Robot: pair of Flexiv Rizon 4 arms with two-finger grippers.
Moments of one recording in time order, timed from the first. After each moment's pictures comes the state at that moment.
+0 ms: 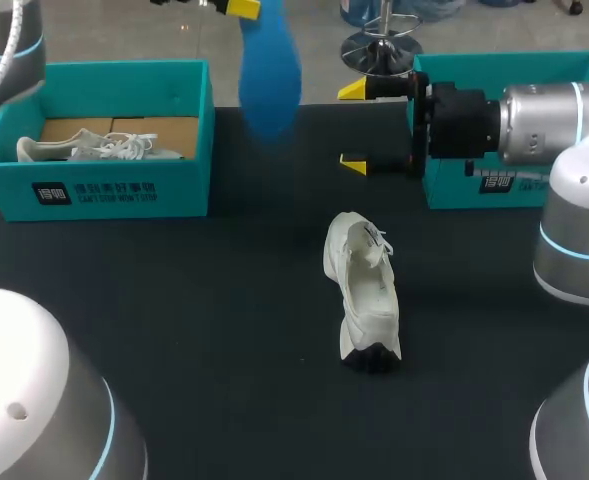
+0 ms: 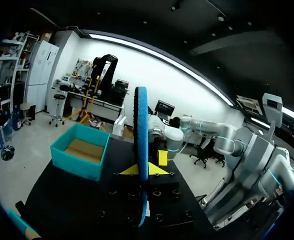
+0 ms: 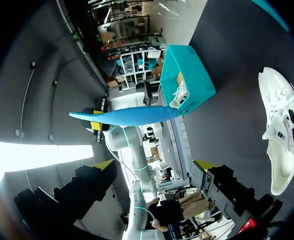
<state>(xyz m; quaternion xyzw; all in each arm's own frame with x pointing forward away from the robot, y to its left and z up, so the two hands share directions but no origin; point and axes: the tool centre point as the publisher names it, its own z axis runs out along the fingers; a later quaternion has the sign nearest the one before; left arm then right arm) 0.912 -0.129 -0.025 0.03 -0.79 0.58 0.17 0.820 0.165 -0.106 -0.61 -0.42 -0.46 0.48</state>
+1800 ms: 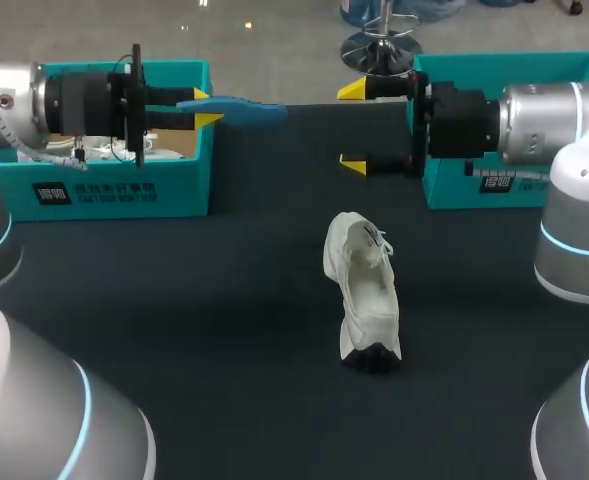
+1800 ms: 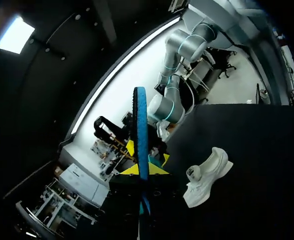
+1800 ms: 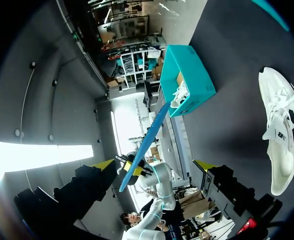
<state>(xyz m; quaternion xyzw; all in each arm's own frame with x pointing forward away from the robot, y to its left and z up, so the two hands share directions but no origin) 0.801 -0.089 -0.067 -0.30 -0.68 0.59 -0.32 0.821 0.166 -0.107 -0.61 -0.42 -0.46 0.48</state>
